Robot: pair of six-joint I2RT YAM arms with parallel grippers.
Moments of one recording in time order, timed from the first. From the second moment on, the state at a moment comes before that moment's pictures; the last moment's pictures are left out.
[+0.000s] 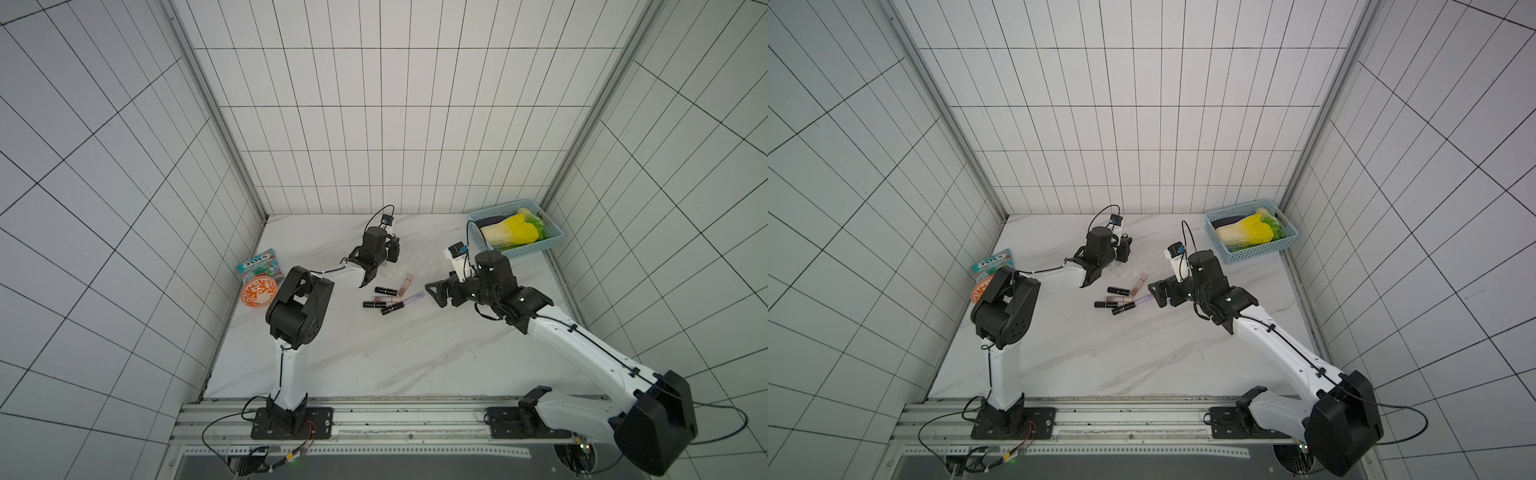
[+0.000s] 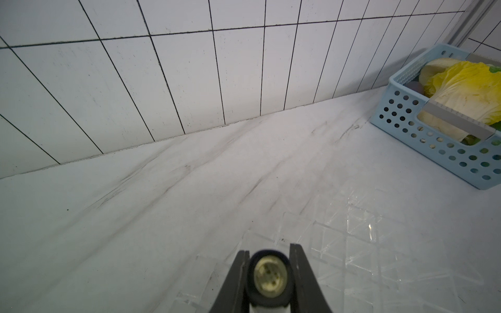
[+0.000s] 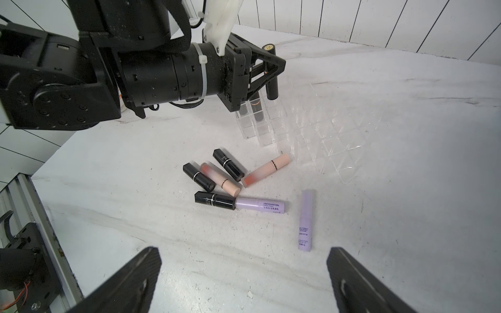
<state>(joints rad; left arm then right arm) -0.48 2.03 1.30 0.32 -0.03 -0.10 0.64 1.18 0.91 -0.31 -0.22 0.12</state>
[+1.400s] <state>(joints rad) -0.51 1.94 1.17 0.34 -0.05 -0.12 0.64 1.20 0.93 -0.41 -0.17 0.12</state>
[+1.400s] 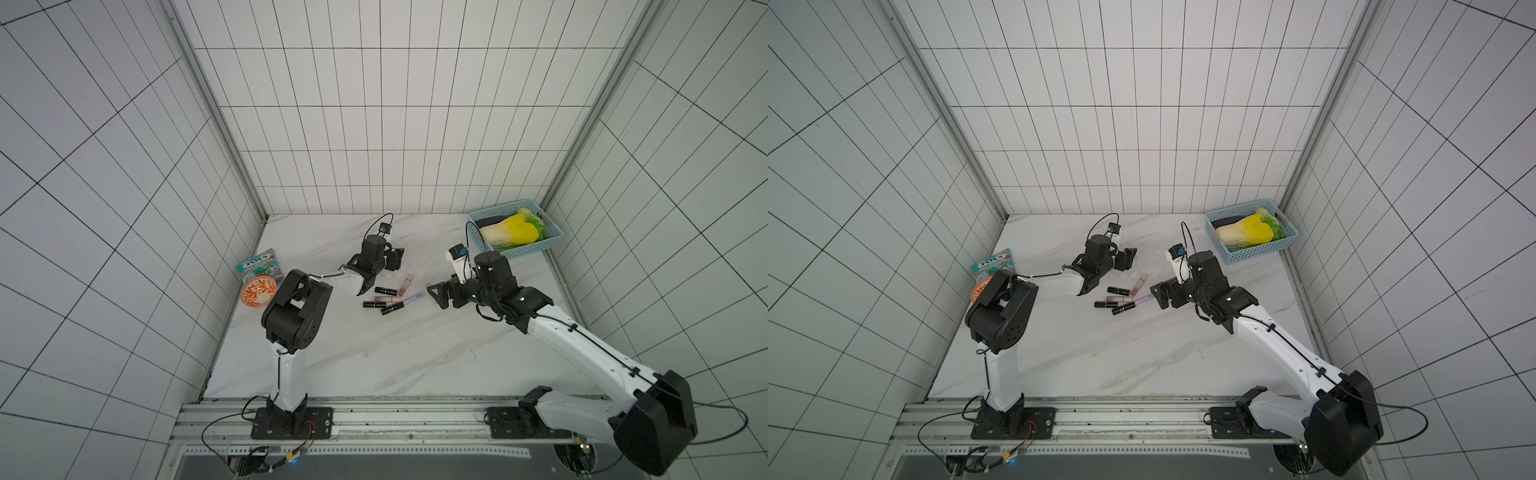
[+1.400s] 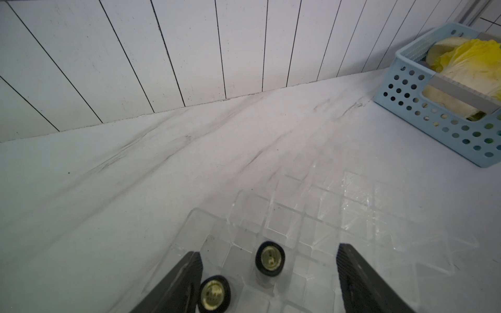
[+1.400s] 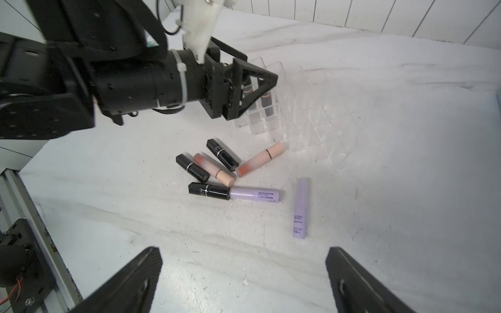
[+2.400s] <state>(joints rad) -0.43 1.19 0.73 0.24 0.23 -0.54 0.63 1.91 1.25 -0.66 0.00 0.05</state>
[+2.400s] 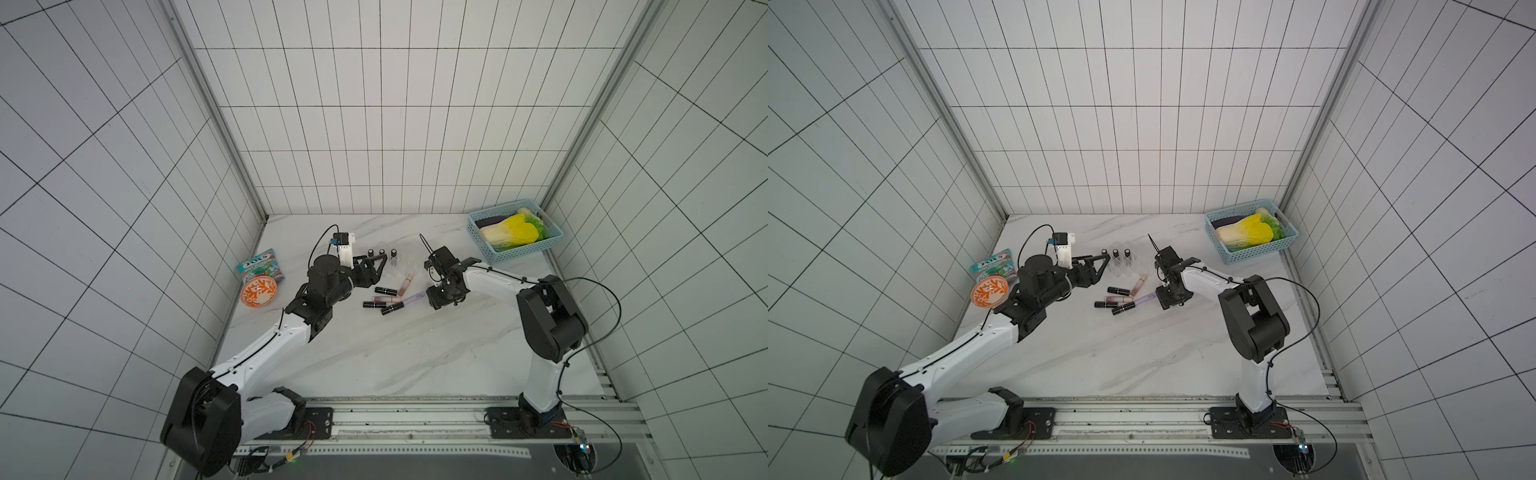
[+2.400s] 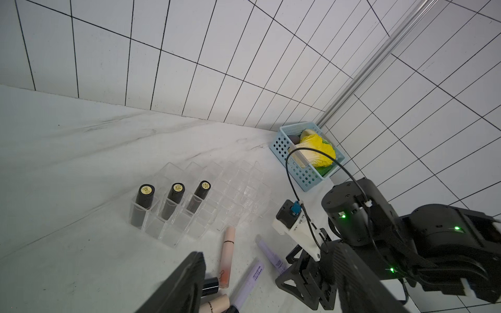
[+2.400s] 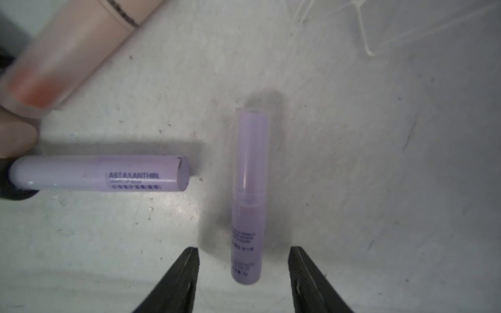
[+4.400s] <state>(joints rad) -0.48 1.50 1.07 -0.01 0.91 -0.63 0.77 1.28 1.15 -0.57 -0.45 0.17</state>
